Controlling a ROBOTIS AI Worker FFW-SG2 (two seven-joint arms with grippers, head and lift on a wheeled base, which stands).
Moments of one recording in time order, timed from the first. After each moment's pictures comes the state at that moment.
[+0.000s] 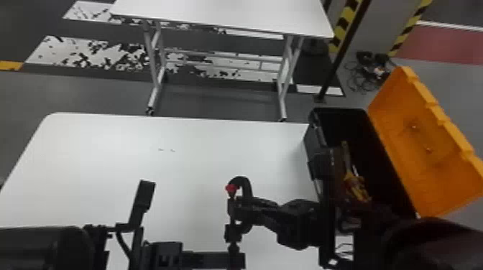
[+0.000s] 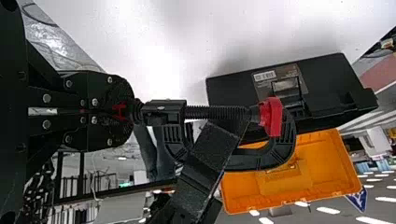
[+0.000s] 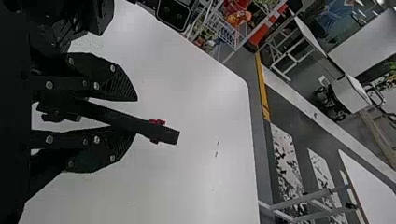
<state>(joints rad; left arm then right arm) 0.26 0.02 -0.02 -2.02 0.25 1.57 -0.98 0.38 -0.09 0.02 -2.41 -0.31 1.30 0.52</state>
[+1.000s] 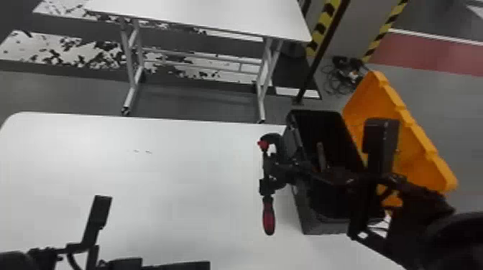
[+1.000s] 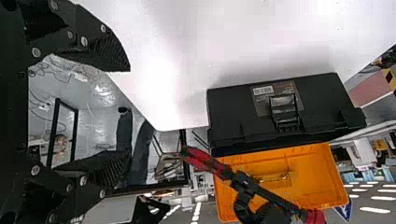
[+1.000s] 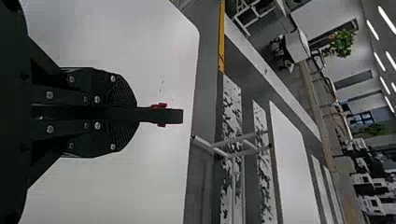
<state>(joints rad) 0.32 0.02 0.04 -2.05 0.25 1.57 -0.99 0.40 -0.10 -0.19 -2.61 -0.27 1.25 0.46</state>
